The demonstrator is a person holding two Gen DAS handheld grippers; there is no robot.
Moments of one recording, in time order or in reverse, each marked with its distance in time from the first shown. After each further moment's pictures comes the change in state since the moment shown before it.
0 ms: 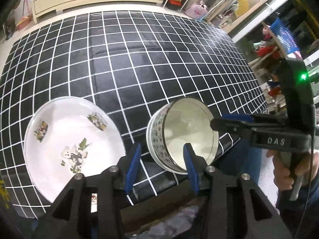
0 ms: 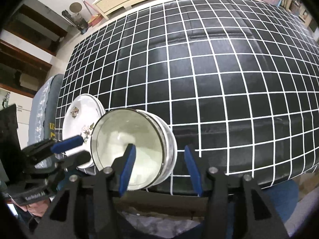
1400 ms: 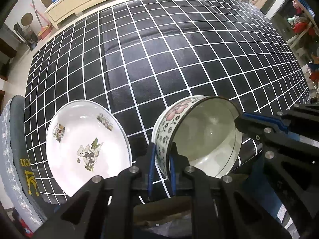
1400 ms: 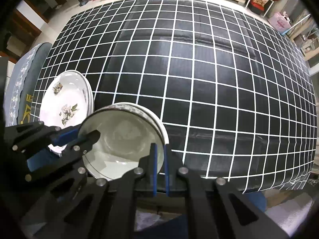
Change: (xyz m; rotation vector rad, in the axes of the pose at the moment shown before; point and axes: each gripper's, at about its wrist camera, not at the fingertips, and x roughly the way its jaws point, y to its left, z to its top) left arm 0.038 -0.054 0.022 0.036 0.136 0.381; right arm 0.022 0.034 0.012 -0.207 0.088 -0.225
